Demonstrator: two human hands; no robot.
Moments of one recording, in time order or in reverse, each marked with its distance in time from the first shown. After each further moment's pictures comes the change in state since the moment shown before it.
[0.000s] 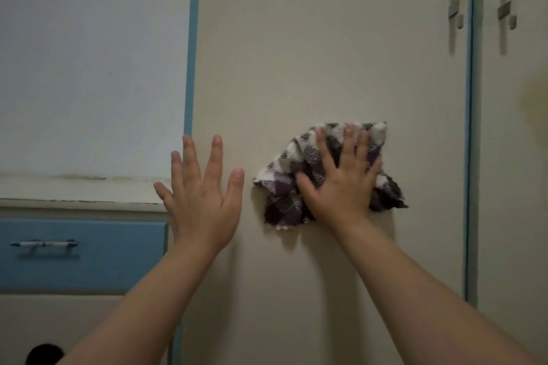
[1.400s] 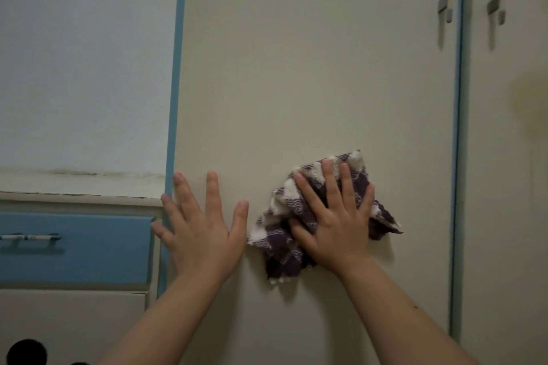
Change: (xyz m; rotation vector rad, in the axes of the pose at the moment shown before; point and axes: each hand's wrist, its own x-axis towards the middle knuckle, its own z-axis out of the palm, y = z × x) left_hand -0.040 -0.004 0.033 0.222 -0.187 -0.170; right_hand -0.059 0.032 0.001 -0.111 0.001 -0.246
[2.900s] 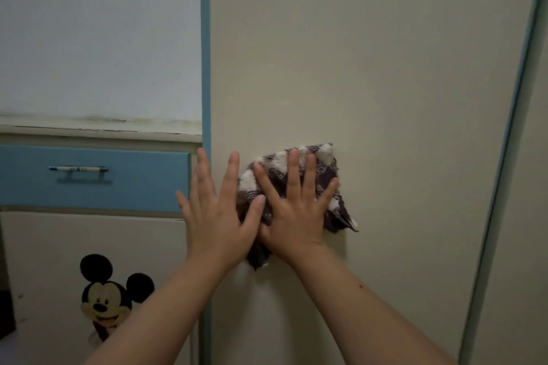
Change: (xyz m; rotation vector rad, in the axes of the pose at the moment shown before) left_hand -0.053 -0.069 0.015 -0.146 0.078 0.216; right_hand -0.074 -0.127 0.022 0.114 -0.092 0.057
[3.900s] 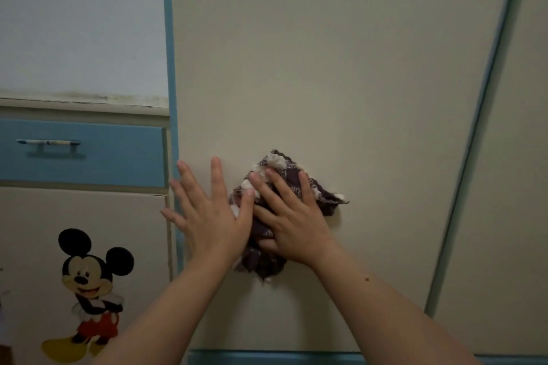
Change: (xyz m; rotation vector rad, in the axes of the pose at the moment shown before) left_hand -0.036 0.021 0.047 0.119 -0.101 -0.286; right_hand -0.046 0.063 -0.010 -0.112 -0.131 -0.549
